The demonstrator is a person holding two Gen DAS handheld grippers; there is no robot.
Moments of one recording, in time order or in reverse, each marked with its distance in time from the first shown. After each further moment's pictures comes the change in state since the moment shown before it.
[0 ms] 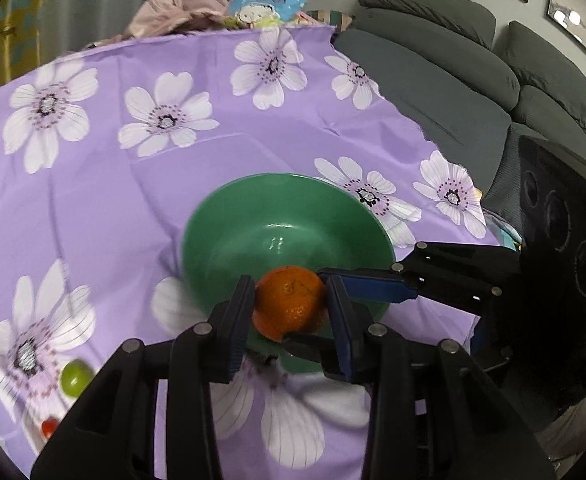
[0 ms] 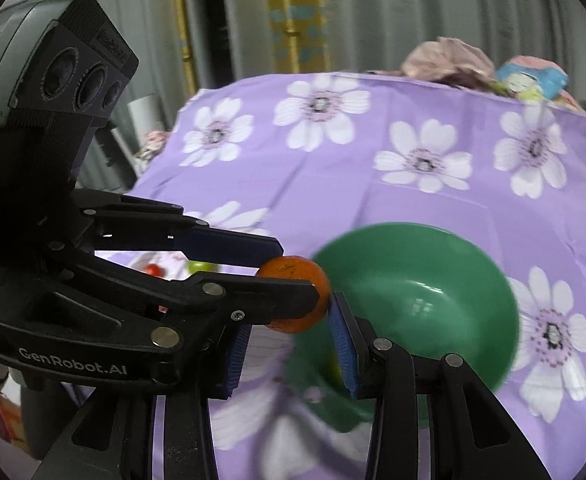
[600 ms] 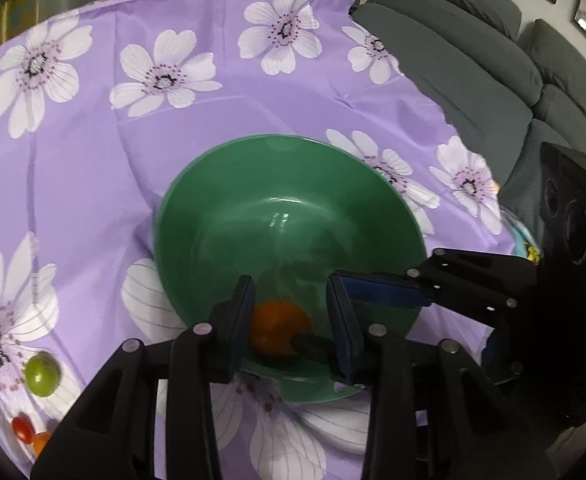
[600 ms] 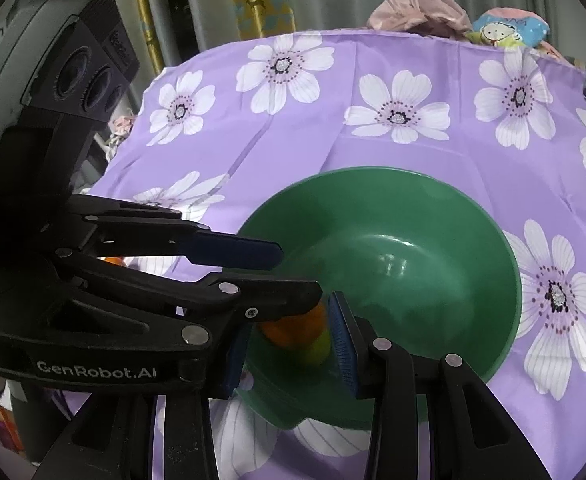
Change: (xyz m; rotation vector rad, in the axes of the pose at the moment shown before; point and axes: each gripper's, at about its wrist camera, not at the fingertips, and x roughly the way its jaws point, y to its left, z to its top) left arm 0.040 0.006 -0.007 -0.066 0.081 0.026; right arm 0.024 -0.026 -0.018 0.072 0.098 -0.025
